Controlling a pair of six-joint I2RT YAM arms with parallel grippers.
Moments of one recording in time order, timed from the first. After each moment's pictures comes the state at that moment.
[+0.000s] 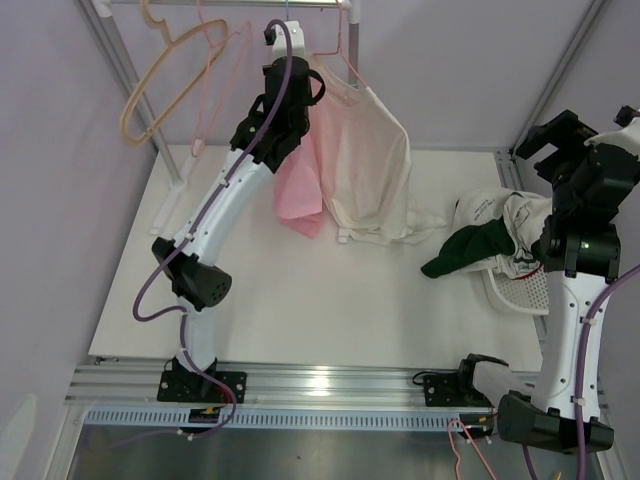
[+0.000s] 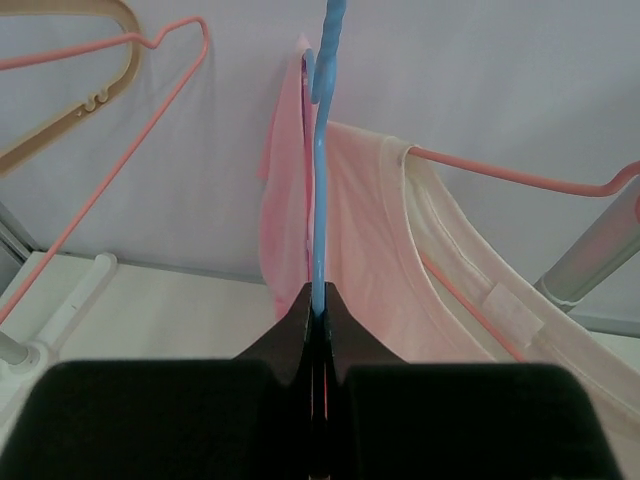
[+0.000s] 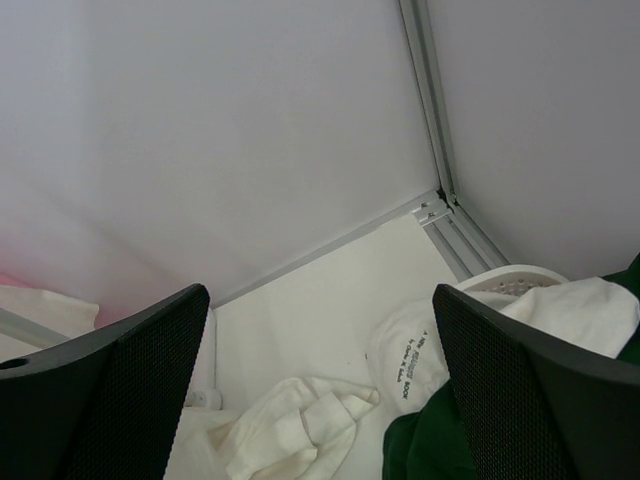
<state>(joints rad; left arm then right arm) -0.59 2.01 2.40 -0.46 -0.68 -0.14 -0.20 1.06 1.48 -0.43 0.12 0.37</state>
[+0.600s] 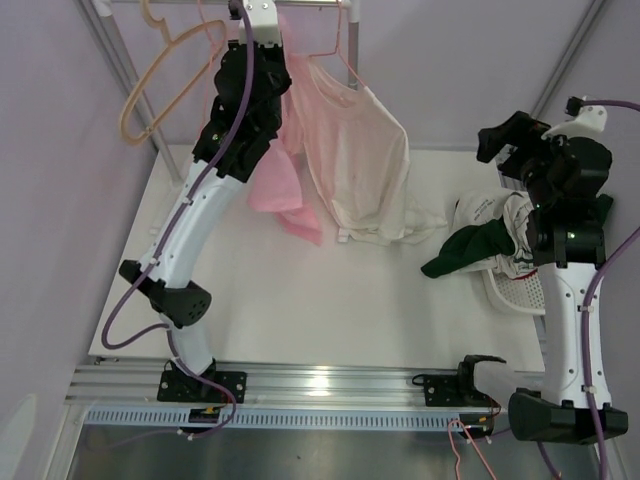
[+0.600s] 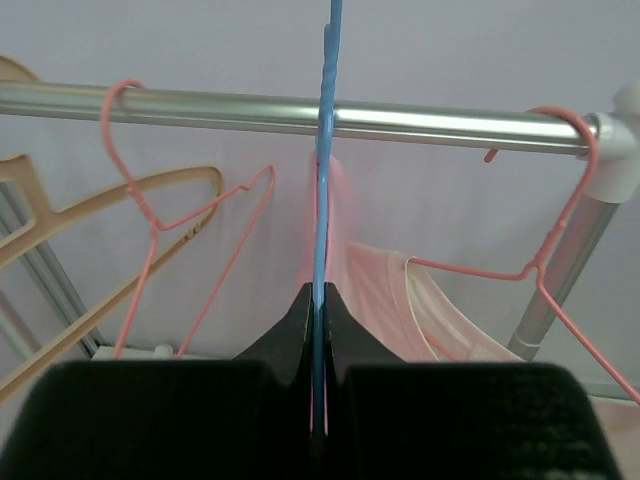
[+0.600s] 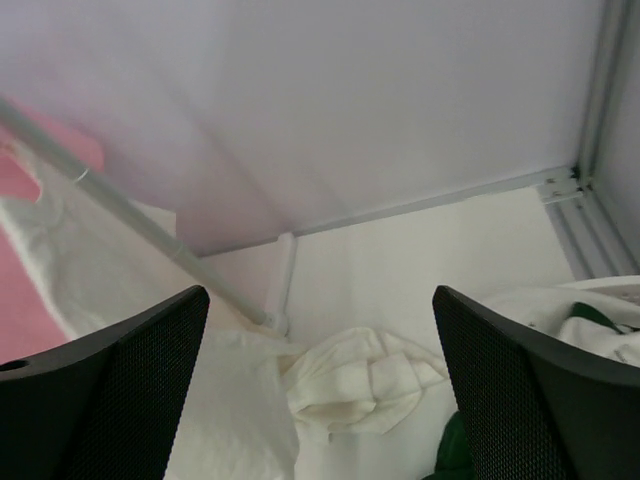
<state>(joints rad) -0.60 1.85 2.37 -0.30 -0.66 0.11 -0.08 1.09 1.47 -0.41 -0.07 0.35</state>
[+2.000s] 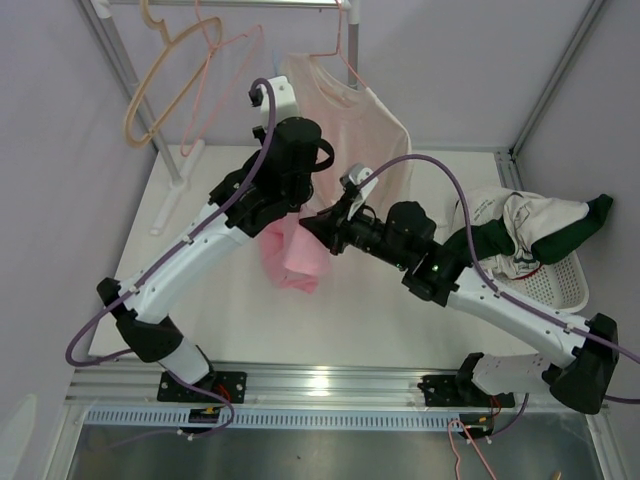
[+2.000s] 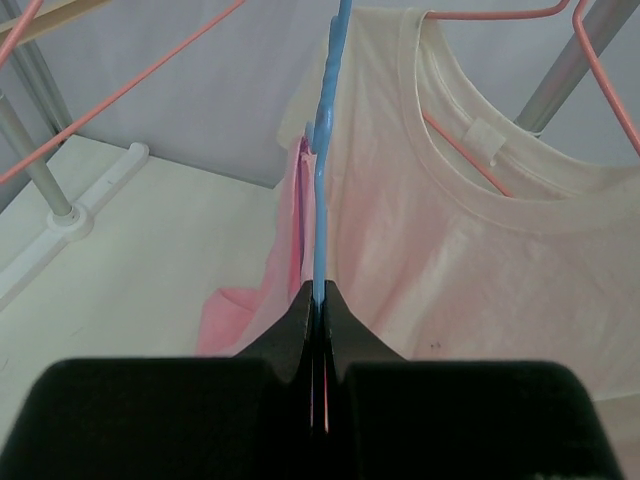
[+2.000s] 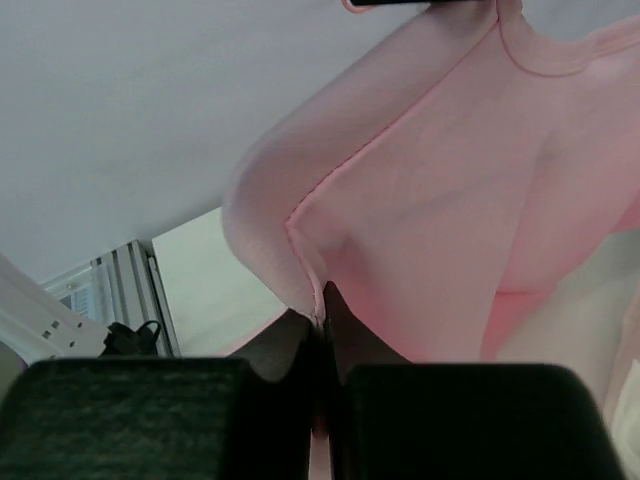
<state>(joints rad) -0.88 1.60 1.94 -0.58 -1.04 -0.39 0.94 1.21 1.11 0.17 -0.13 0.18</state>
